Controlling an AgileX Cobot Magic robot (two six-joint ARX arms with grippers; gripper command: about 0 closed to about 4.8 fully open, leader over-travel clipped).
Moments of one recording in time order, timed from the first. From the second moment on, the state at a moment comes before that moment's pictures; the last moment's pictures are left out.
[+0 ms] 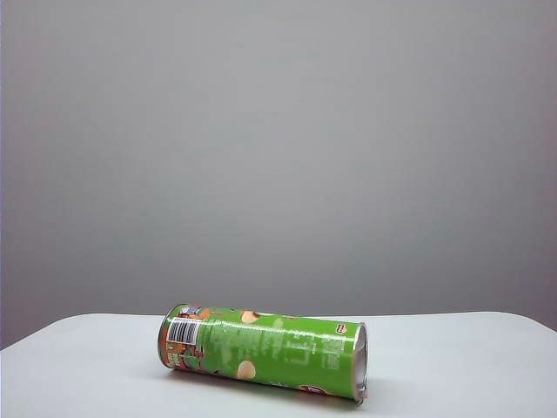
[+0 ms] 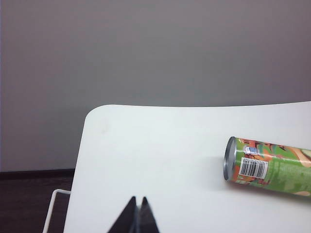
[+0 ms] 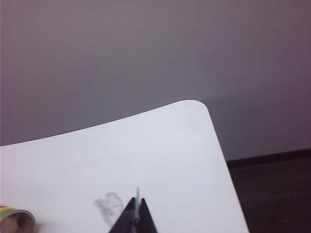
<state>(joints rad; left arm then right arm) -0.15 0.00 0.01 -0.17 0.00 -0.02 -0.04 0.00 0.01 -0.17 -0.07 0.25</state>
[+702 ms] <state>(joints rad) -0.15 0.01 0.13 -0.01 0.17 -0.06 -0.04 0.00 0.01 -0.17 -0.07 0.25</state>
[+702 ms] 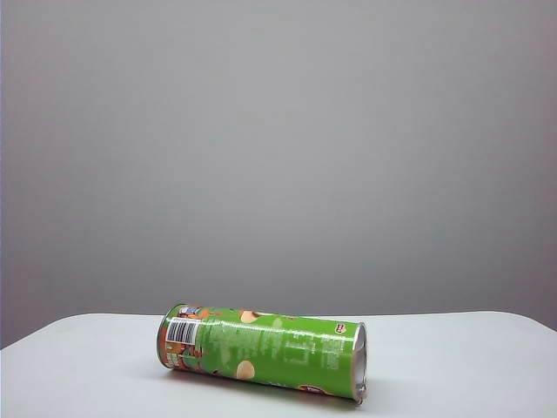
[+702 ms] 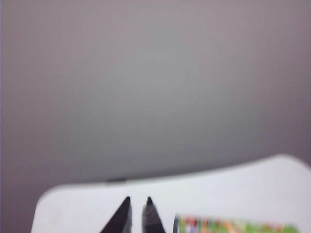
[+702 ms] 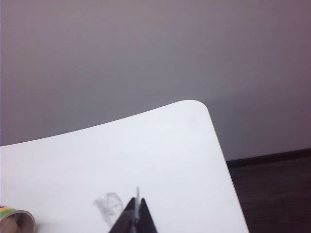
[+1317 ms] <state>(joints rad) -0.15 0.88 0.86 -0.12 0.45 0.40 -0.04 0.00 0.01 -0.04 -0.14 0.33</state>
